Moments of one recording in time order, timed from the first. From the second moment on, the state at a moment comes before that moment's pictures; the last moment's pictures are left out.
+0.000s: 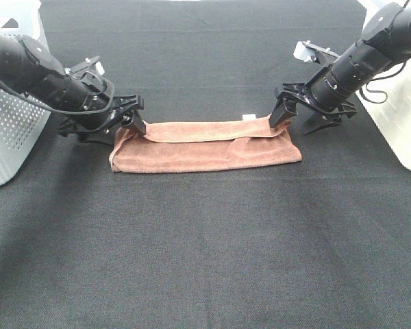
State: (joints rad) left arm -0.19 2.32 -1.56 -0.78 0.50 0.32; right arm 0.07 2.32 -1.70 0.61 0.76 -0.41
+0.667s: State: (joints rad) left arm -0.19 2.23 -1.77 -0.37 0.77 0.07; right arm 0.07 2.32 -1.70 0.56 0.78 -0.34
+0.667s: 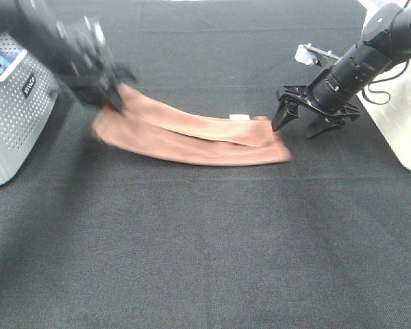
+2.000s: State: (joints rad) left arm -0.46 2.48 -2.14 -0.49 0.85 -0.18; right arm 0.07 2.32 -1.70 0.55 0.82 -0.32
